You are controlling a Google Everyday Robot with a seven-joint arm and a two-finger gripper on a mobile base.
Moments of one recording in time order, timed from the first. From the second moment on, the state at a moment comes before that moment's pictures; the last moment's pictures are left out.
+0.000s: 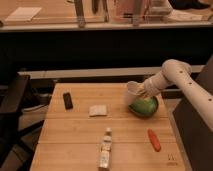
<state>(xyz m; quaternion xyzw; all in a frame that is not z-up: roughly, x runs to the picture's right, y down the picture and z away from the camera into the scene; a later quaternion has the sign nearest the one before) 0.203 0.042 0.792 -0.14 -0.31 -0.32 0.89</state>
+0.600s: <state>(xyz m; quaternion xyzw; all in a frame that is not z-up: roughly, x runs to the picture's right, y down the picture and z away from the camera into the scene) 0.226 0.039 0.798 -0.13 -0.30 -0.30 0.90</state>
